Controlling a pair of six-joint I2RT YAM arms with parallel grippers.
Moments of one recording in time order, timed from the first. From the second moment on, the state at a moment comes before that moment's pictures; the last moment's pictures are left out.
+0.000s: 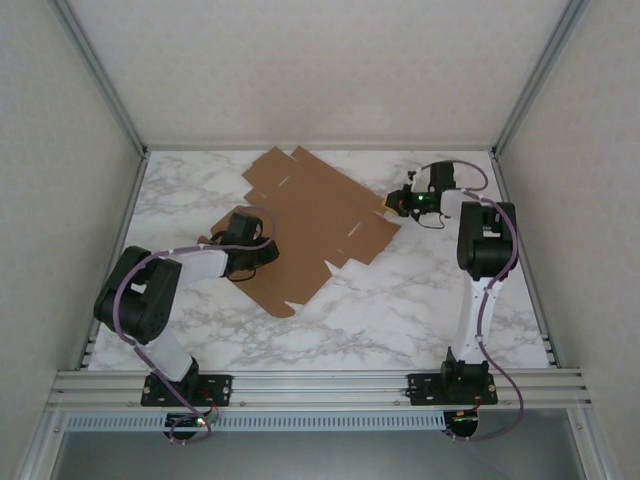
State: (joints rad) left arm -0.33 1.68 0.79 -0.06 0.11 -0.74; right arm 0.02 2.21 1.46 -0.22 -0.84 0.43
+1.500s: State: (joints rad) left arm -0.50 2.50 2.49 -1.02 0.04 -0.92; right arm 0.33 1.50 0.79 0.19 -0.37 0.20
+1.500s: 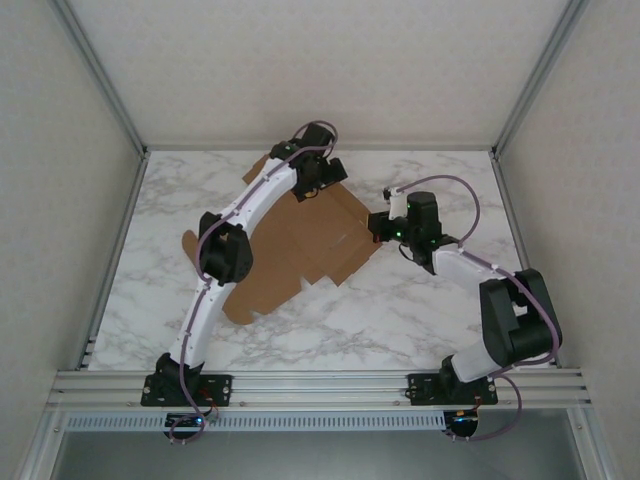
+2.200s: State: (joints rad) left arm -0.49 2.52 2.50 -0.95 0.08 -0.92; right arm 0.41 1.43 0.79 0.10 -0.25 0.12
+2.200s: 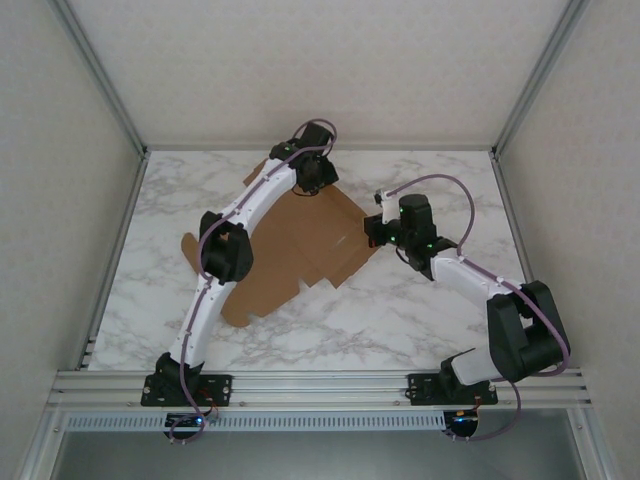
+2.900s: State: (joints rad) left arm -0.48 2.51 2.36 -0.83 0.12 -0.94; right arm 0.42 1.34 0.82 0.05 -0.18 0.17
